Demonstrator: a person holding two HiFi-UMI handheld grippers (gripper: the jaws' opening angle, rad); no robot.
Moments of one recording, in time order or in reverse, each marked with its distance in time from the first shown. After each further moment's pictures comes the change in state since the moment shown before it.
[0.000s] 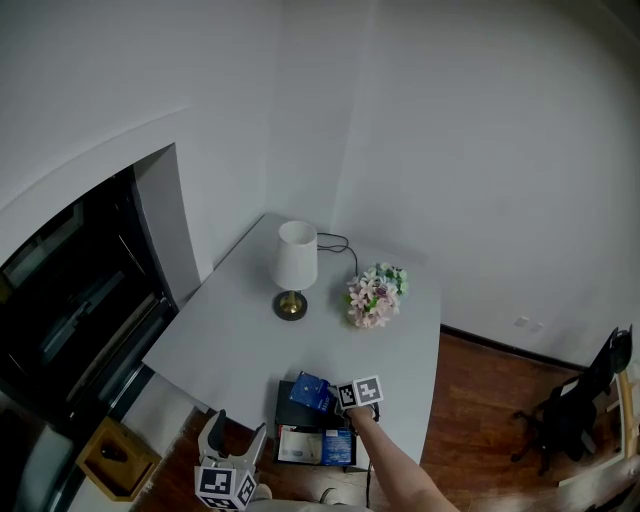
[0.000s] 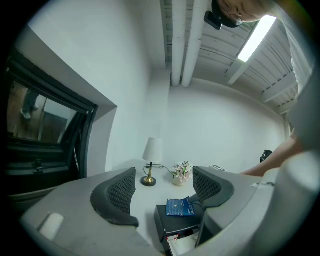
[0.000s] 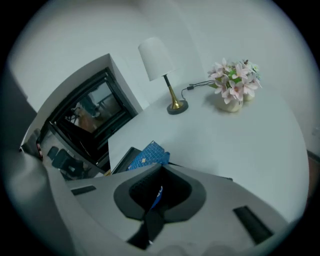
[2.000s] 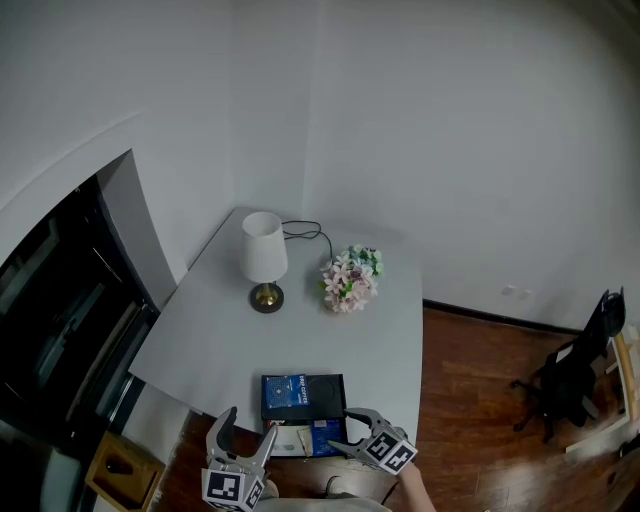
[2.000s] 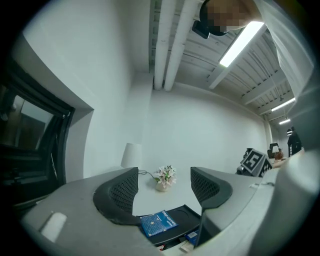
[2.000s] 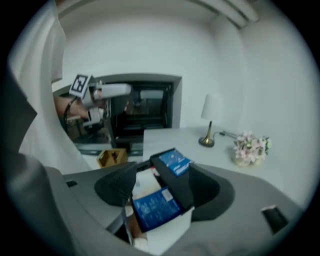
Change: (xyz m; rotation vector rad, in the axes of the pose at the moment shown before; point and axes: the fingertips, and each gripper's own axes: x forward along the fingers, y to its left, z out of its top) left arm 0.020 -0.064 0.016 0.089 -0.045 -0.188; right arm -0.154 0.098 -0.080 -0.680 -0.230 0.084
